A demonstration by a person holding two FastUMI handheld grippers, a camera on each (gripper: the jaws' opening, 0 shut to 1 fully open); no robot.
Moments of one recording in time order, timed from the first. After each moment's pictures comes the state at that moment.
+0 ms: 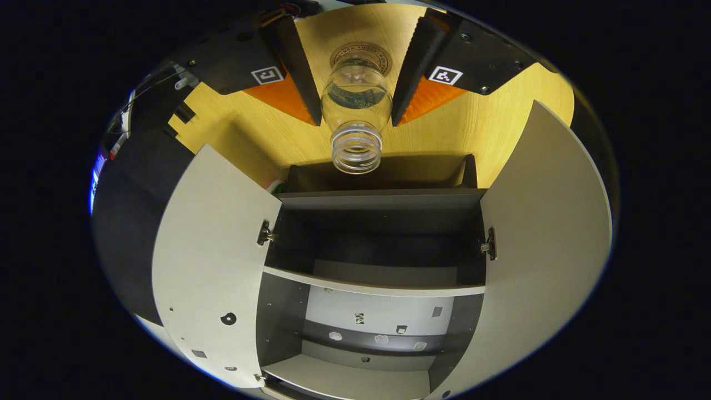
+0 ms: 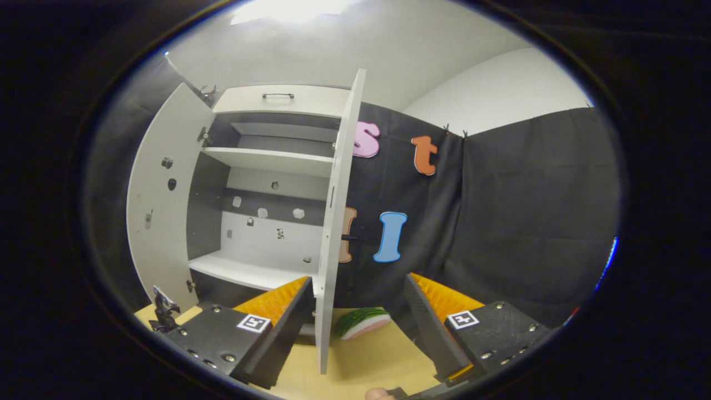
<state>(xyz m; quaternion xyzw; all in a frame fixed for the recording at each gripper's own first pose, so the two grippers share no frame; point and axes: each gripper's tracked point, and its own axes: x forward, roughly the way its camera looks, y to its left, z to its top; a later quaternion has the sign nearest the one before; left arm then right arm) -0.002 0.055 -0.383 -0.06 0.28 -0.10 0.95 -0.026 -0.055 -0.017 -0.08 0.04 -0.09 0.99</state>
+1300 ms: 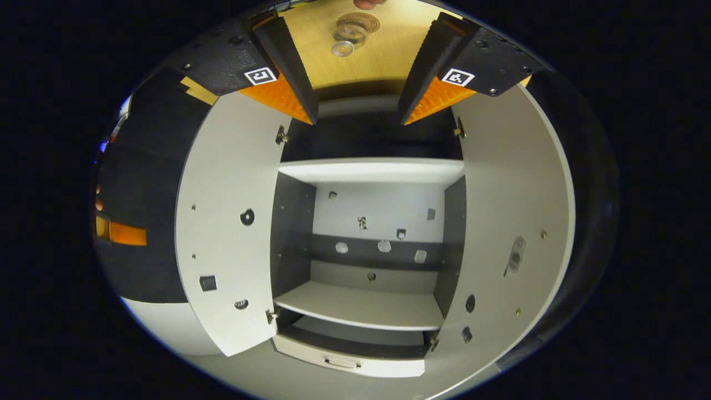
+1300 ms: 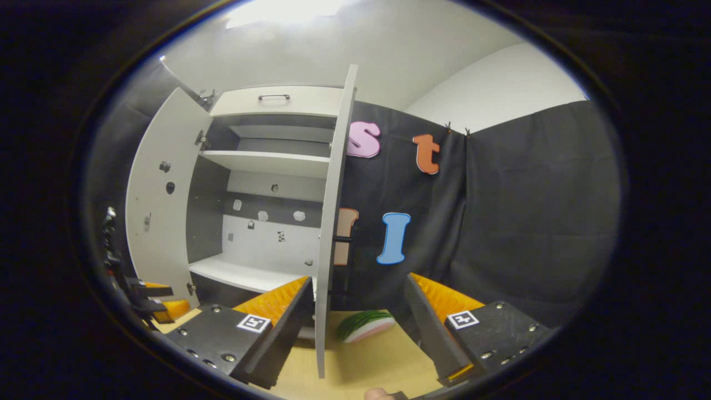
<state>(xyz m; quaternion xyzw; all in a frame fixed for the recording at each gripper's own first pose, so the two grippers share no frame) 0.016 0.071 -0.150 -0.04 0.08 -0.07 0.99 -0.004 -0.072 -0.016 -0.07 0.03 -0.07 0.99</state>
